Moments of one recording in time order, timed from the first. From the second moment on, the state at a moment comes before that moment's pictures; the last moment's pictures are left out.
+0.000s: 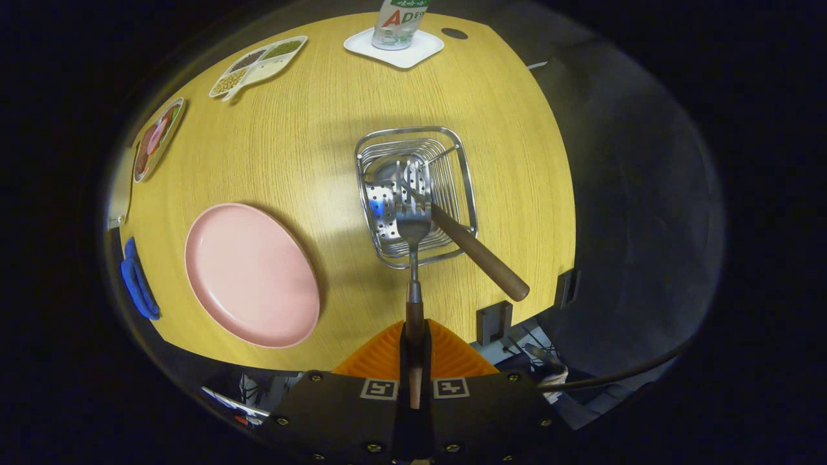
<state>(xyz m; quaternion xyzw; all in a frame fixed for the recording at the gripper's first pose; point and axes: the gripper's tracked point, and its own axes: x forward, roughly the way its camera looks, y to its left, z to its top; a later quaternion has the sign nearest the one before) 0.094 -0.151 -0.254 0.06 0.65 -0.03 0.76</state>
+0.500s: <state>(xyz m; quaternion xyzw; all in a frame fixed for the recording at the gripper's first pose) 0.100 -0.167 -0.242 0.04 0.65 -0.05 0.76</state>
